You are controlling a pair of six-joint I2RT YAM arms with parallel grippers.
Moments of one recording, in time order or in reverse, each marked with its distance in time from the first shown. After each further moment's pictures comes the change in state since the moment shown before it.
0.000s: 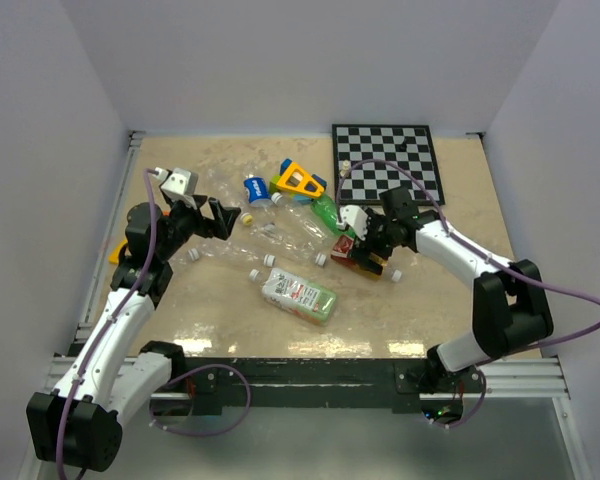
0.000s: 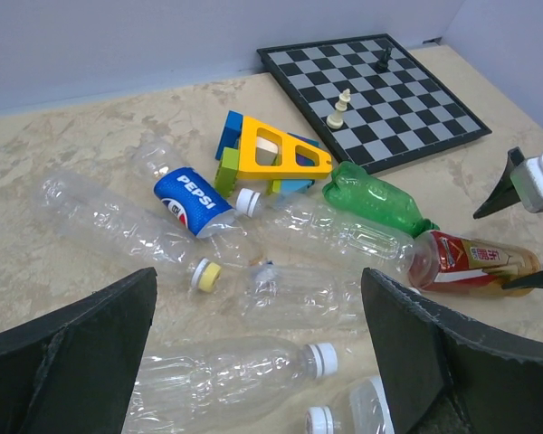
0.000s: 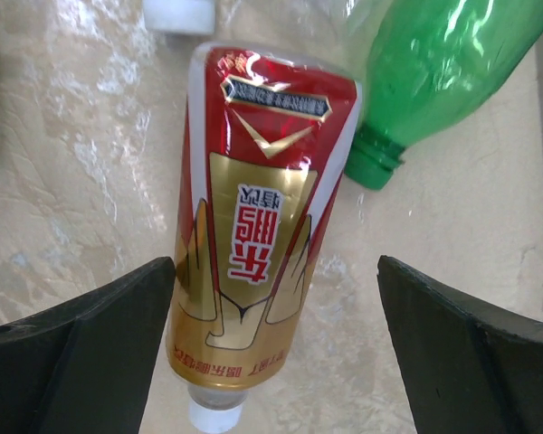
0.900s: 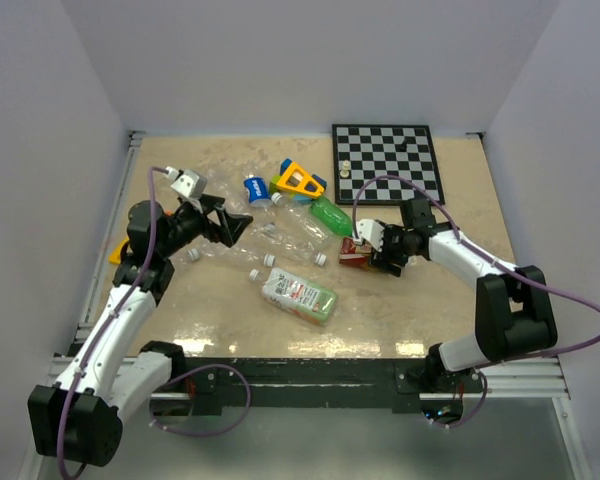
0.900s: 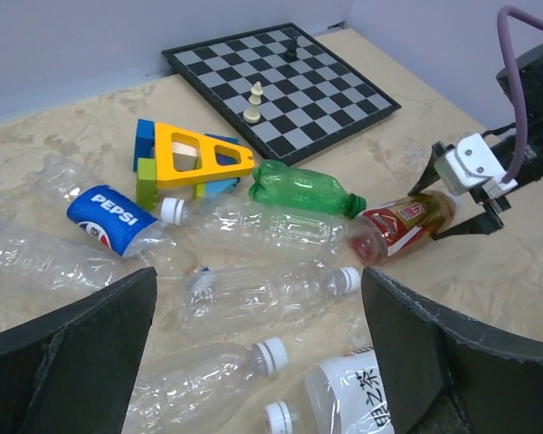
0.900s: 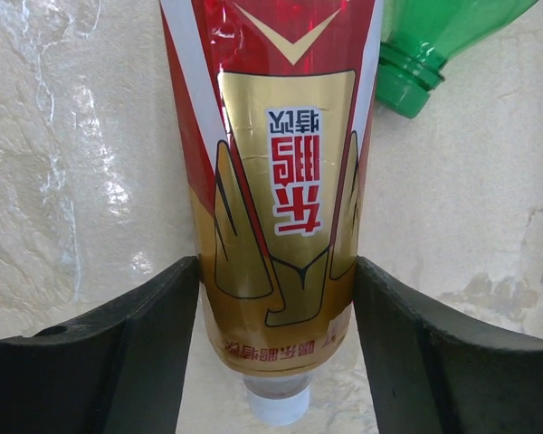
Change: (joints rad) left arm 0.000 0.026 0.000 0.048 0.214 -0.011; right arm -0.147 -0.044 -0.150 0.050 -0.051 -0.253
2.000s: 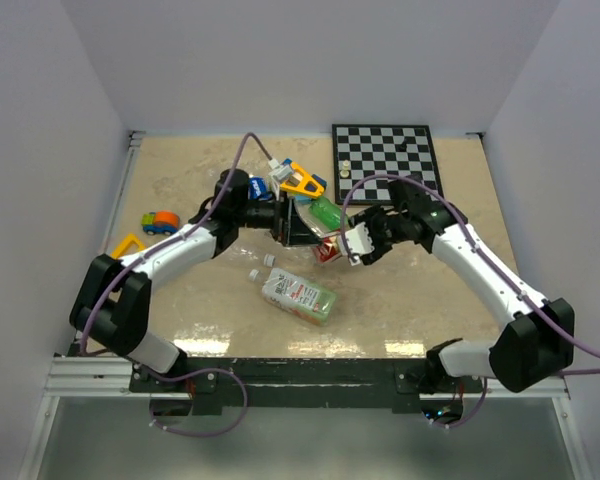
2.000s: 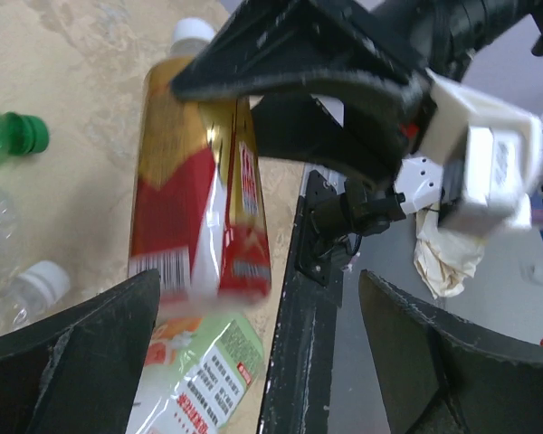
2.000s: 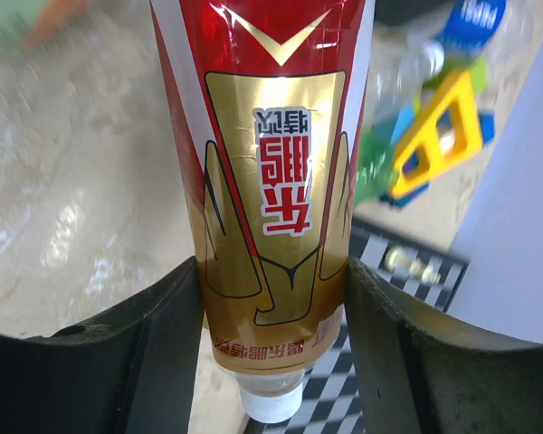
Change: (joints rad) left arm -0.316 0.614 0.258 0.165 0.436 -0.416; right arm 0.158 -0.142 0.289 -0.304 -0.108 -0.520
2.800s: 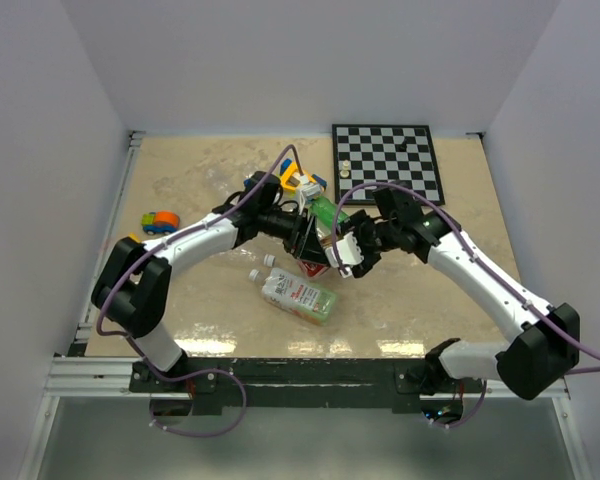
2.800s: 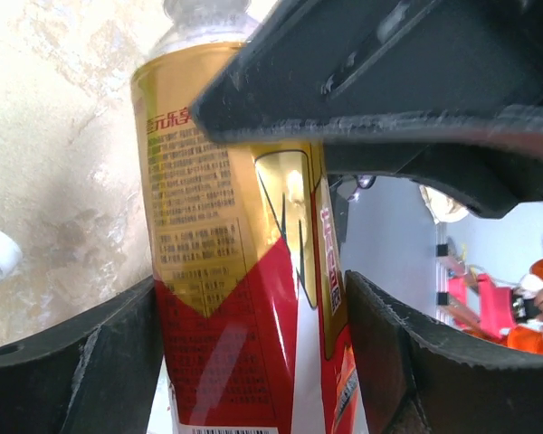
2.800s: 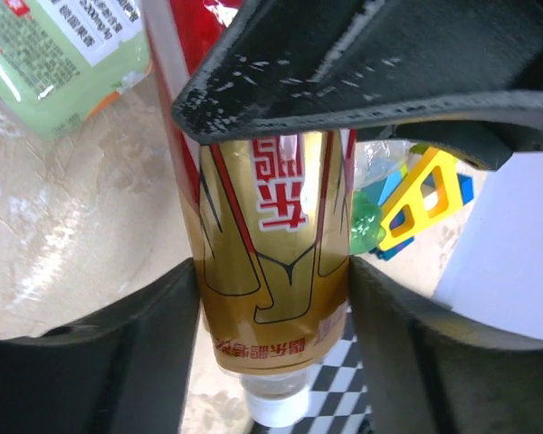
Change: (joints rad) left arm -0.114 0.156 0.180 -0.379 0.031 0.242; right arm 0.150 -0.034 0.003 0.008 -0.013 0.048
